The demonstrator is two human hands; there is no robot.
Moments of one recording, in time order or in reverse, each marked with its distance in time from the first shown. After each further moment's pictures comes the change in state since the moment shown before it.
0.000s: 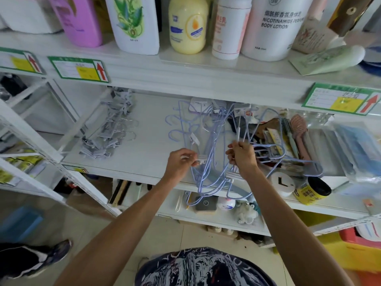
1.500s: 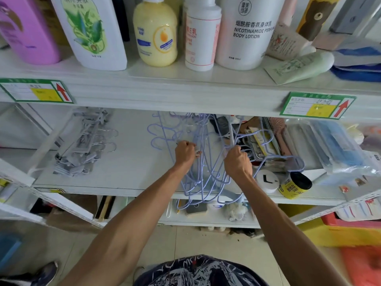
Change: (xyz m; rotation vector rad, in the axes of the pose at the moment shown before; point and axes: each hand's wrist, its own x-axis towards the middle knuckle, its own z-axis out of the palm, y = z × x) left_hand 0.071 0.018 0.079 0.128 0.154 -0.253; right_hand -0.011 -0.012 -0.019 -1.055 0.222 -0.051
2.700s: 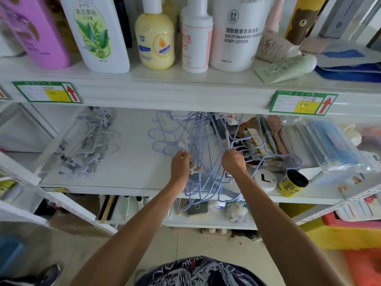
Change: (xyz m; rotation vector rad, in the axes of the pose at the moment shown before) left_hand -0.058 -0.012 -0.025 -0.261 -0.043 -0.030; right_hand 0.012 -0.001 0.006 0.145 -0.136 0.099
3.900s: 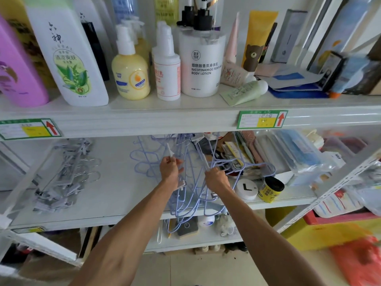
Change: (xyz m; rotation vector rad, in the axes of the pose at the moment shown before) left_hand 0.063 0.004 0.038 -0.058 0.082 -0.075; right_hand -0.014 0.009 0.002 0.066 -0.055 0.050
